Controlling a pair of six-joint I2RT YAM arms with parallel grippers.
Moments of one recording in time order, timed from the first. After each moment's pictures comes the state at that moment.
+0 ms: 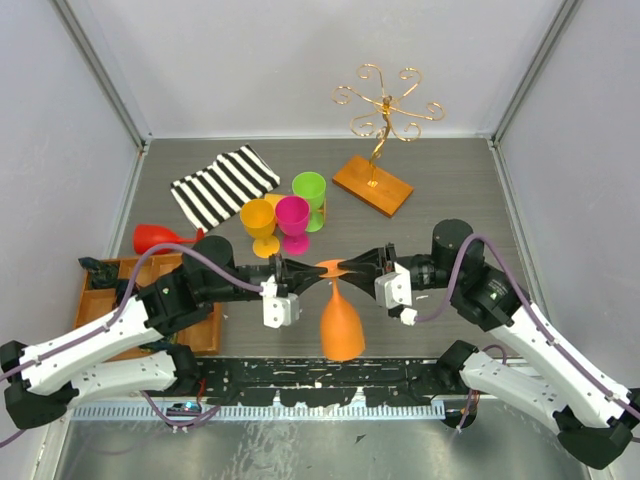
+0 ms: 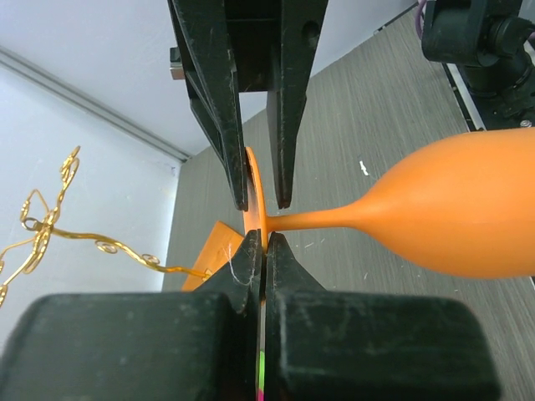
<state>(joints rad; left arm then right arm) -1.08 0.89 0.91 -0.14 0.40 0.79 0.72 0.77 0.92 -0.36 -0.84 -0.97</state>
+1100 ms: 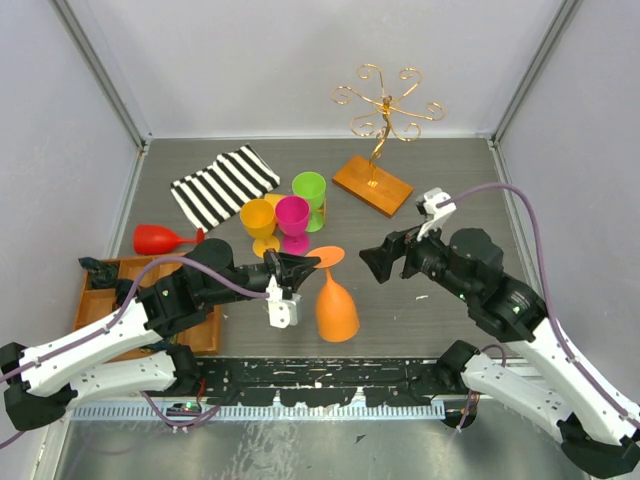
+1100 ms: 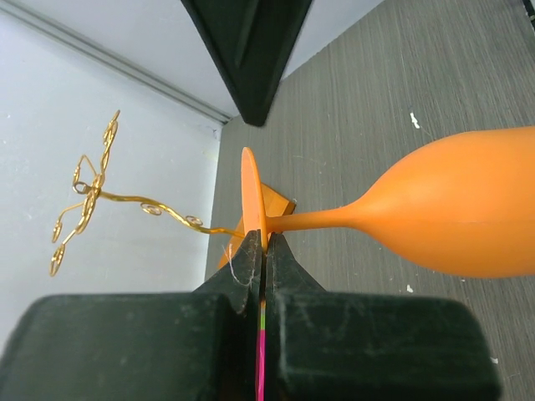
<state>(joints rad) -1.08 0.87 0.88 -0.14 0.27 0.92 0.72 0.67 0.95 -0.49 0.03 0.29</state>
